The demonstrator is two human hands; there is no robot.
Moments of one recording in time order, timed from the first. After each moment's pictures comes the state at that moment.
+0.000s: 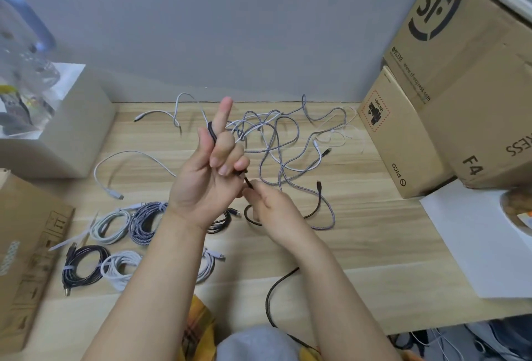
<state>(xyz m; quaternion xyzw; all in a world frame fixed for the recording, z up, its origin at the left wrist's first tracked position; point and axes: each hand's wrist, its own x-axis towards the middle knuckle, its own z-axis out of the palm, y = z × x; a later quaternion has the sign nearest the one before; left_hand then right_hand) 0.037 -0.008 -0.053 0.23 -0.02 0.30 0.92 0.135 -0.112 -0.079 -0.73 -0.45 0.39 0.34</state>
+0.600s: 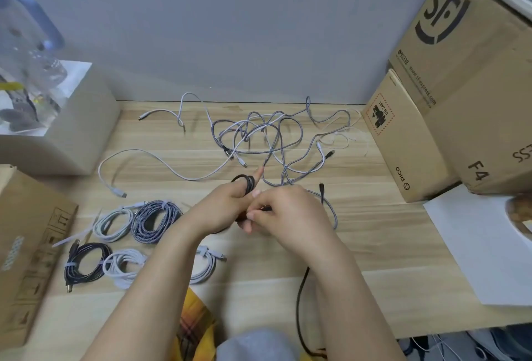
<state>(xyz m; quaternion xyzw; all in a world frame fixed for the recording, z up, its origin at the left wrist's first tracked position) 0.035 -0.025 -0.095 0.72 0.30 0.05 0.62 0.137 -0.126 -0.035 -0.78 -0.55 0.26 0.15</state>
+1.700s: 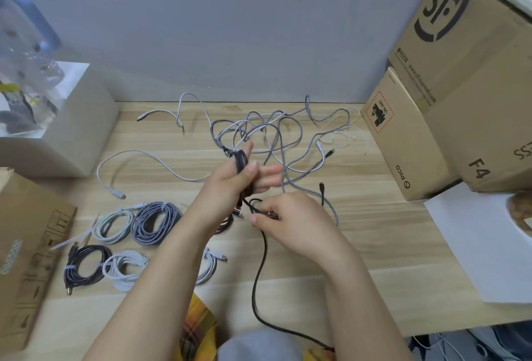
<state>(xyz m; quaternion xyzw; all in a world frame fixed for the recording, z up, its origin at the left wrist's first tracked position) 0.046 -0.033 -0.069 0.54 0.27 0.24 0.76 0.143 -0.132 -0.041 -0.77 -0.56 0.28 0.13</state>
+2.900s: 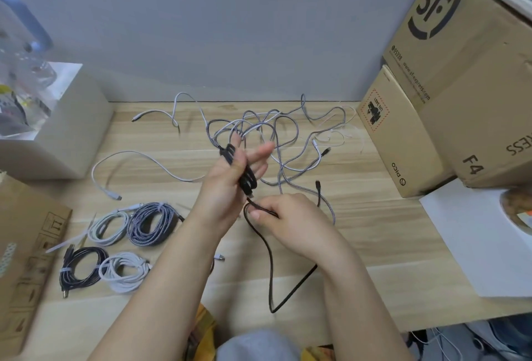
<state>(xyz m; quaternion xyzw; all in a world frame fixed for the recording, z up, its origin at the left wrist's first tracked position) 0.063 -0.039 -0.072 0.39 0.26 0.34 0.81 0.147 -0.134 -0.048 -0.77 -0.53 0.32 0.16</state>
